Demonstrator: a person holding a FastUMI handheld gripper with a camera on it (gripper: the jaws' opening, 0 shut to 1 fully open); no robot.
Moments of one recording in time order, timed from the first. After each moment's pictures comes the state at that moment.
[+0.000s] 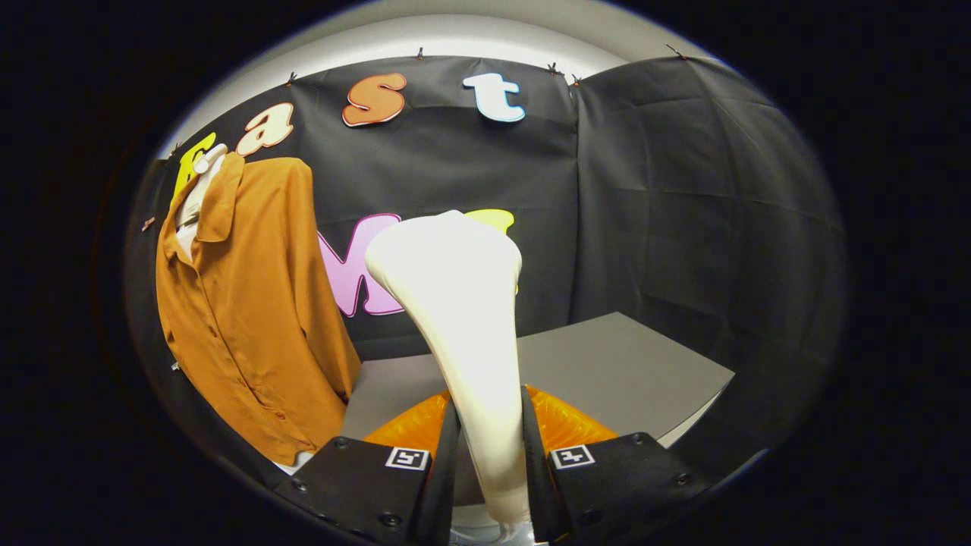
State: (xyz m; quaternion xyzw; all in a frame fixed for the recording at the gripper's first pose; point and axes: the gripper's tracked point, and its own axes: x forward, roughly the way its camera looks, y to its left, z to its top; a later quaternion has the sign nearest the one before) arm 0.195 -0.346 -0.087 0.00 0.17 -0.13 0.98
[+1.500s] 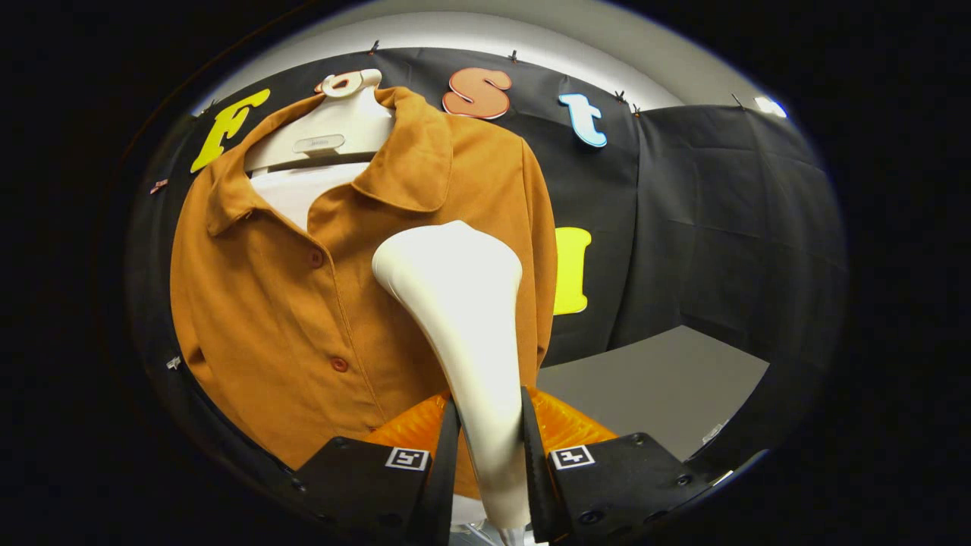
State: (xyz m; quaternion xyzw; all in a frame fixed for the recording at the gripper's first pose) arm 0.260 -0.104 -0.113 -0.04 0.18 -0.13 0.97
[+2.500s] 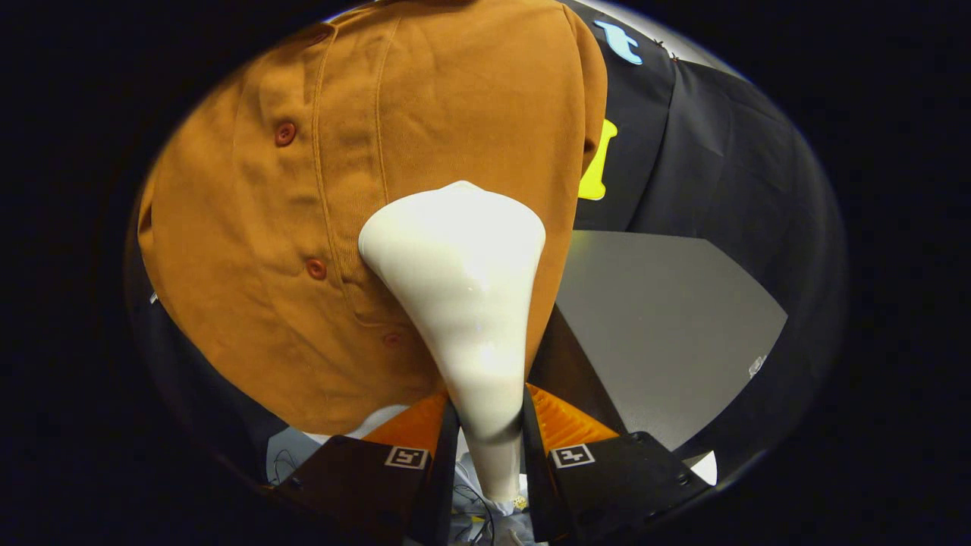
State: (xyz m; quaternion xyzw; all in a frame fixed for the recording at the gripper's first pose) arm 0.202 -0.114 -0.273 -0.06 0.39 -0.12 0.91
